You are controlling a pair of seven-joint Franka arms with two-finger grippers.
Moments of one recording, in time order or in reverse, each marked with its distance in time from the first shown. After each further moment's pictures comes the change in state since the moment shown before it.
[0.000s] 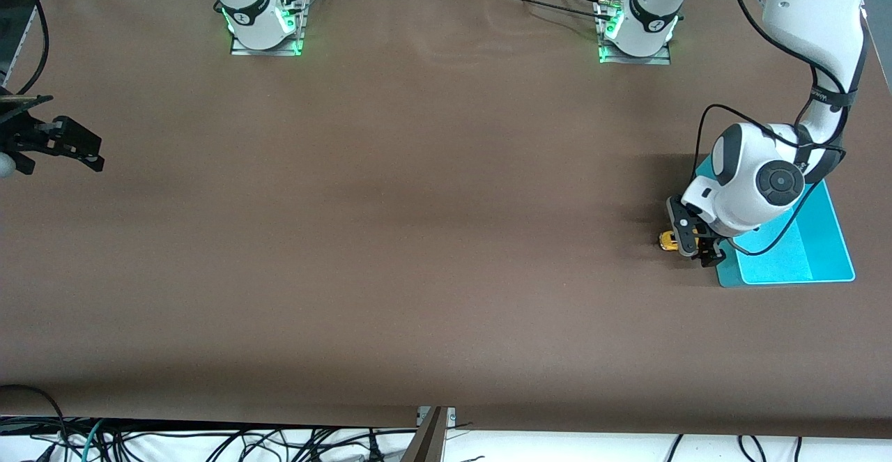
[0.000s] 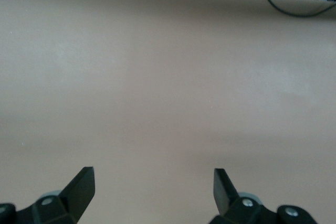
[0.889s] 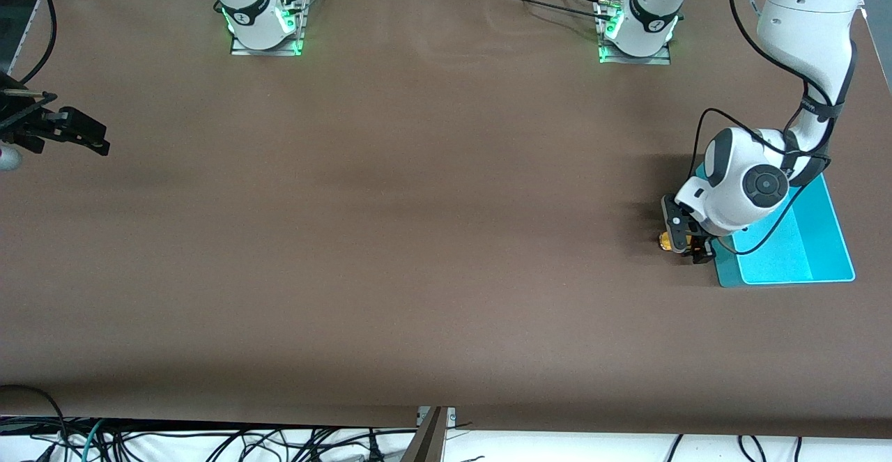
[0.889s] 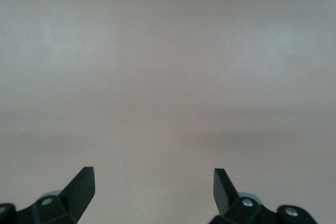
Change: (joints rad) left arm 0.007 0.035 -0.009 -0.032 0.052 0.043 0.014; right arm -0.009 -0.024 0.000 -0.045 0.000 -0.070 0.075
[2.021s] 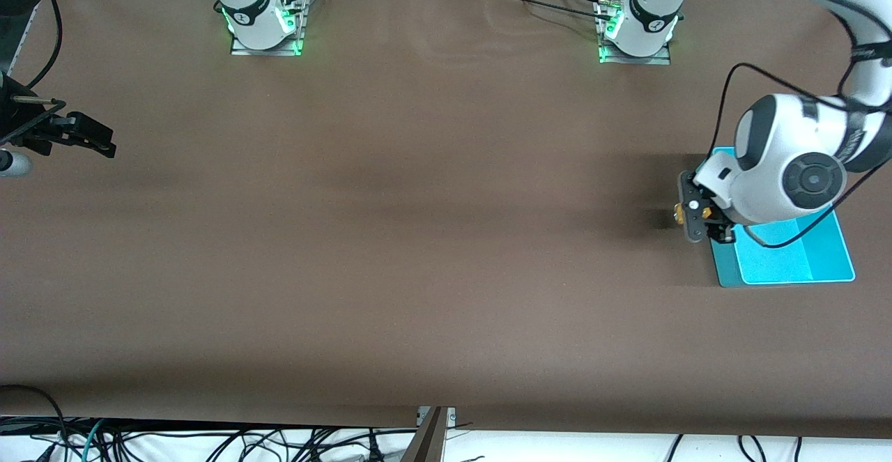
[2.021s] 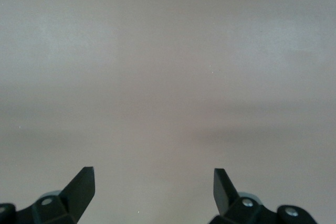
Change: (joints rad) left arm -0.013 -0.189 -0.083 0.291 -0.025 -0.727 -0.017; right arm 0.000 0.008 0.001 -0.007 0.000 0.000 0.001
